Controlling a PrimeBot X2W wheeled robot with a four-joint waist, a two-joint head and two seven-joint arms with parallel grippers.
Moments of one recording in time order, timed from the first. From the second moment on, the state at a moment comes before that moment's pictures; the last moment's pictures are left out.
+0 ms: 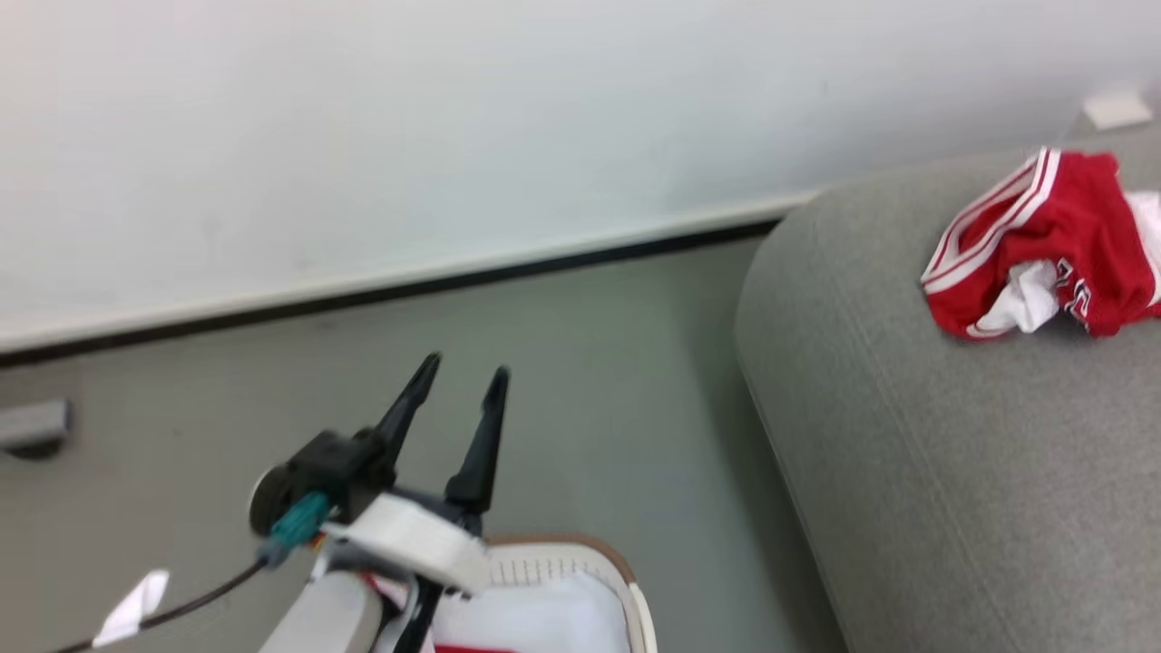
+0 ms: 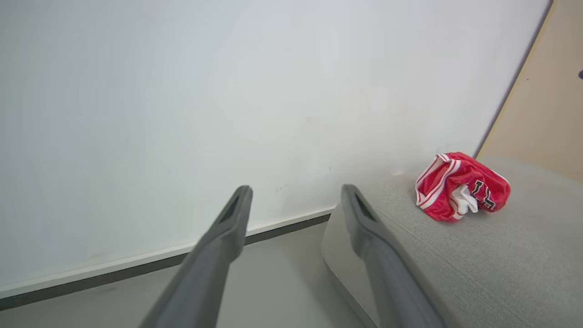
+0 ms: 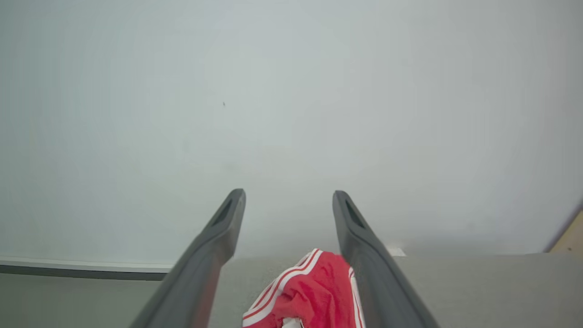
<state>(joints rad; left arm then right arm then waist) -0.38 0.18 -0.42 0.26 -0.37 0.02 -0.26 -0.90 -0.64 0.60 0.73 0.83 0.13 -0.23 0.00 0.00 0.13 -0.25</state>
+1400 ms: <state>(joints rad) 0.04 0.05 -0.01 0.18 -0.19 -0.02 -0.26 -0.02 -0.12 0.15 0.17 0.35 0.13 -0.26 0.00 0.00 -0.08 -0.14</state>
